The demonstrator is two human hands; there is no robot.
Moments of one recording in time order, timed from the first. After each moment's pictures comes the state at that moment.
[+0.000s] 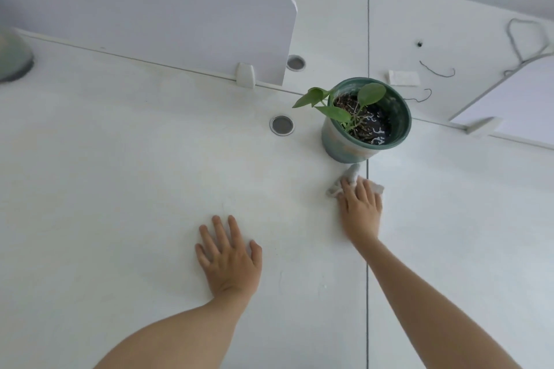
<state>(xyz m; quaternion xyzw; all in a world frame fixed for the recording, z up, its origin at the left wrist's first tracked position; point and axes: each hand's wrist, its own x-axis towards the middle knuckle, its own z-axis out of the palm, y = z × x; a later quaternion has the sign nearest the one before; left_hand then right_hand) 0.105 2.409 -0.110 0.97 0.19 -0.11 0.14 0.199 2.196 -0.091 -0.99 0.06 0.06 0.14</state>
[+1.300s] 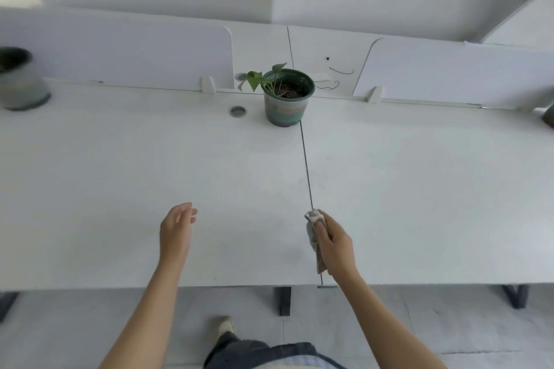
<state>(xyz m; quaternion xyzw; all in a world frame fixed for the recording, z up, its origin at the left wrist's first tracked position) -0.032 2.458 -0.040 0.74 0.23 0.02 0.64 -0.084 2.193 -0.041 -0.82 0.15 -0.02 0.54</state>
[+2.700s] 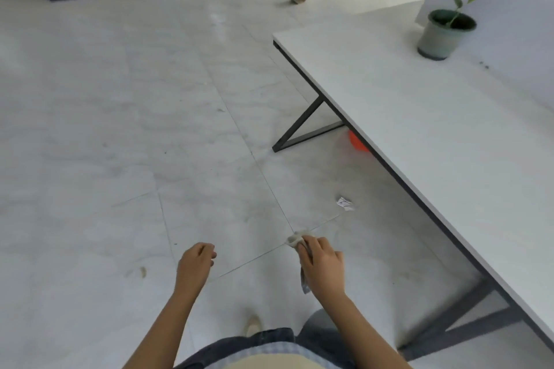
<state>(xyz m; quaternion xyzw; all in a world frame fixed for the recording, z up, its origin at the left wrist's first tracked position) -0.547 2.687 -0.075 0.56 0.65 0.15 0.50 -0.359 2.563 -0.098 -0.86 -0.46 0.04 0.24</state>
